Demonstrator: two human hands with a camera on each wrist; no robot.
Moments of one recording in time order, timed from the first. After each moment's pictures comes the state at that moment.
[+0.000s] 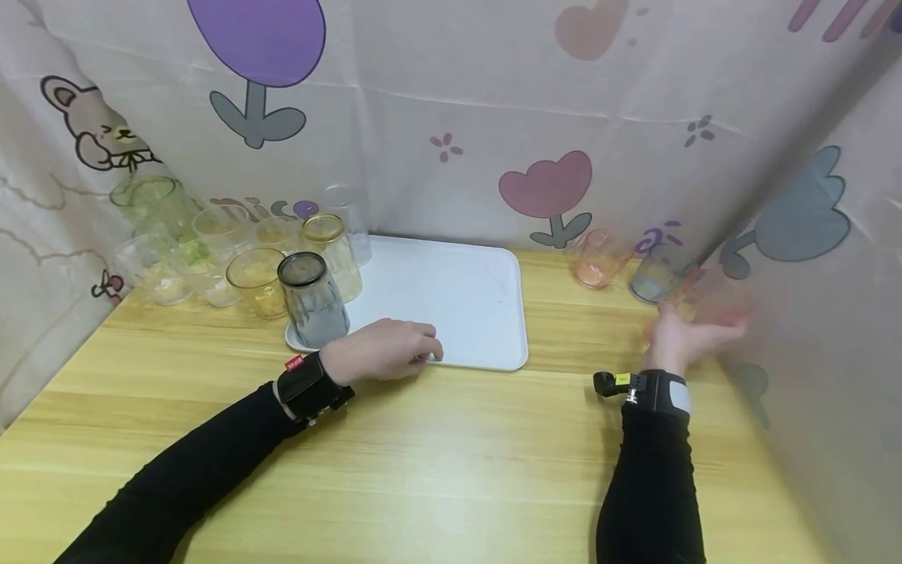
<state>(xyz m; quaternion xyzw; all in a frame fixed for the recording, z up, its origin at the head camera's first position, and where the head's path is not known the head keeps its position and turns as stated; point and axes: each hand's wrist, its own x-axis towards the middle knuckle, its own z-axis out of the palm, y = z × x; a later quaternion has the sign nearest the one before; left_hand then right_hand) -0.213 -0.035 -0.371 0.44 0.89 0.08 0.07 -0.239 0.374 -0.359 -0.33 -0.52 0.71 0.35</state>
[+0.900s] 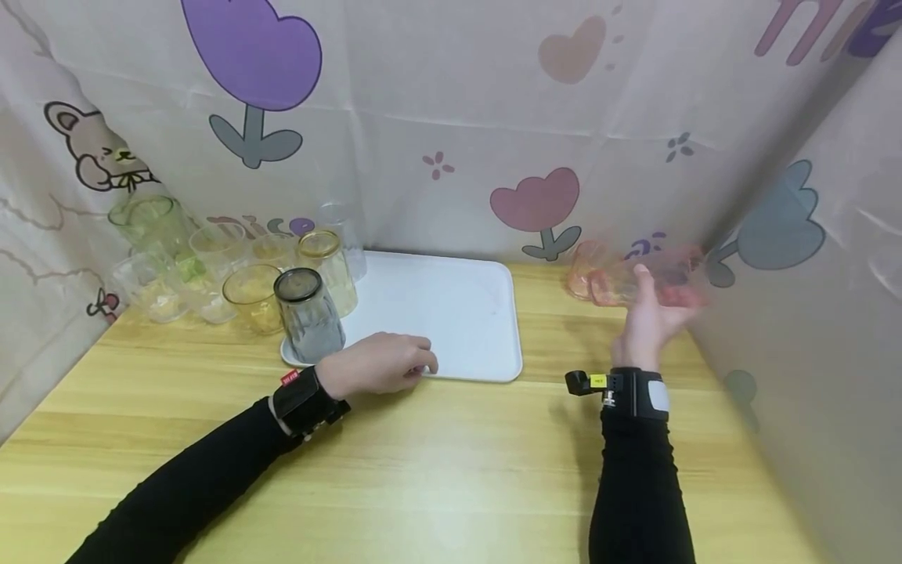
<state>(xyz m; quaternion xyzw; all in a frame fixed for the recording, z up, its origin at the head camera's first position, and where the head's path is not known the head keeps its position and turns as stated) -0.209 -0.035 -0.371 0.45 0.89 0.08 0.05 -0.235 0.329 -0.322 -0.24 -0.45 0.80 0.32</state>
